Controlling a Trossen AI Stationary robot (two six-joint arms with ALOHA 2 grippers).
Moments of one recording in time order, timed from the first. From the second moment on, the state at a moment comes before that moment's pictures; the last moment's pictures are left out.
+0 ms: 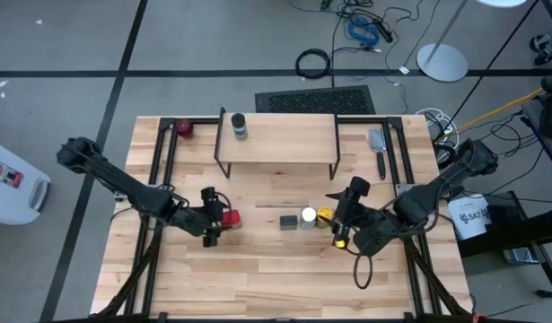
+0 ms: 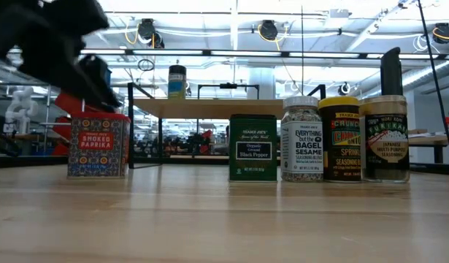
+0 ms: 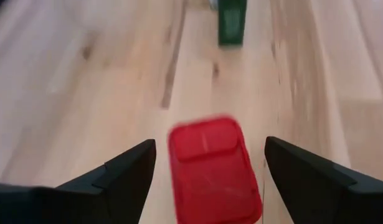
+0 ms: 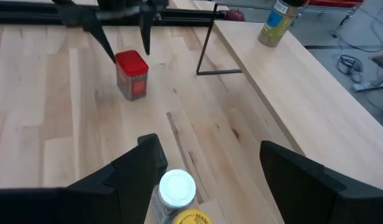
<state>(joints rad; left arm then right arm) -0.47 1.08 0.54 -0.28 -0.47 -0.33 0.59 1.35 1.23 -0.80 0.86 0.56</state>
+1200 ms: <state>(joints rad) -0.45 0.79 0.97 -0.70 -1.11 -0.19 -0.38 1.82 1.74 -0.18 -0.25 -0.22</state>
